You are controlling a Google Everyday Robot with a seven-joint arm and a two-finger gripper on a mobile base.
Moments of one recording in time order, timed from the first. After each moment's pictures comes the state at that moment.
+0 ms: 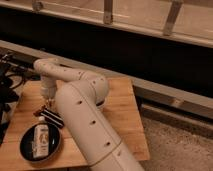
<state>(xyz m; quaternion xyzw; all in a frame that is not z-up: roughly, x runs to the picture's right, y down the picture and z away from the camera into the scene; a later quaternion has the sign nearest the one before) -0.328 0.114 0.864 -0.47 0.26 0.51 0.68</state>
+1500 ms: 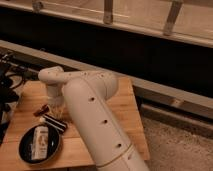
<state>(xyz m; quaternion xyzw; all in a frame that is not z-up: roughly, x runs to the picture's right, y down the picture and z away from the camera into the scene) -0.289 0.162 0.854 -0.44 0.30 0.52 0.67</state>
